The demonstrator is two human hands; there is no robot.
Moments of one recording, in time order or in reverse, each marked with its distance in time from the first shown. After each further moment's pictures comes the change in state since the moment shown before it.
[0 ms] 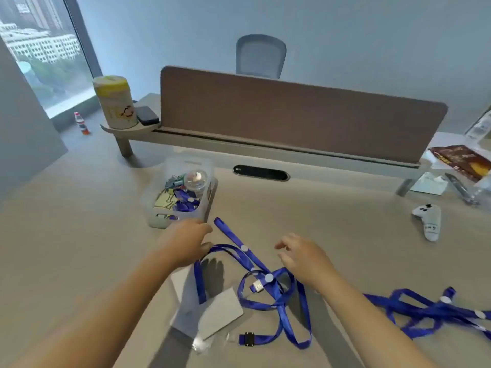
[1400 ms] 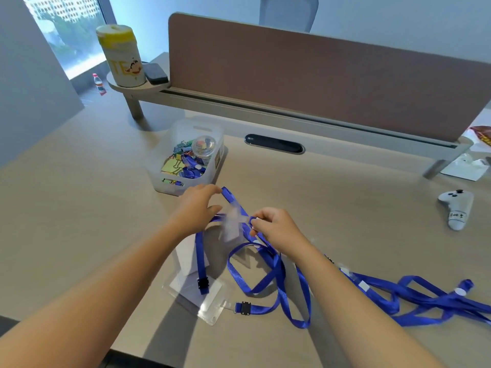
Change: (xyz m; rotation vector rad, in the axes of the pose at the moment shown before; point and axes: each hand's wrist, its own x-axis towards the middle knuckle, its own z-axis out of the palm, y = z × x) left_hand 0.006 0.020 0.013 -0.380 0.169 -0.179; right_hand 0.020 -0.028 0.021 0.704 -0.155 0.053
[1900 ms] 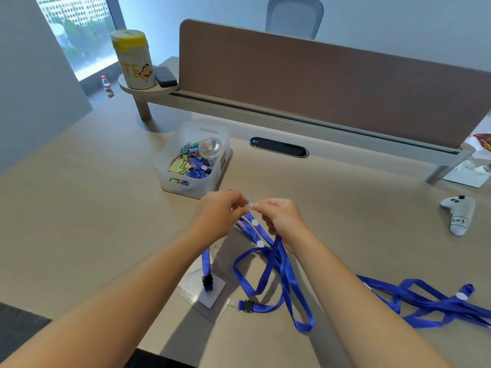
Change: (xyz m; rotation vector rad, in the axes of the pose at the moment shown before) left_hand -0.021 0.029 0.008 -0.181 0.151 0.107; right_hand -0.005 -0.023 0.001 0.316 0.108 0.053
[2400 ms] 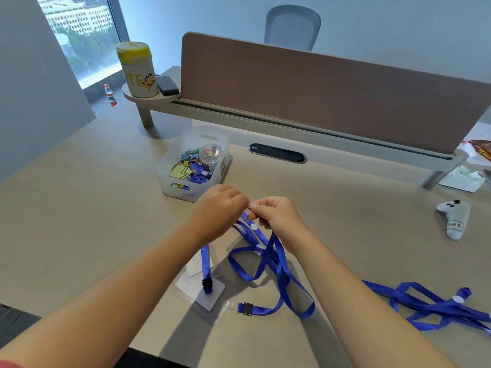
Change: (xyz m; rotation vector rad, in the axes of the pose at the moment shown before) left_hand -0.002 0.001 -0.019 0.480 0.096 0.624; right_hand -0.006 -0.010 0.000 -0.075 -0.065 -0.105
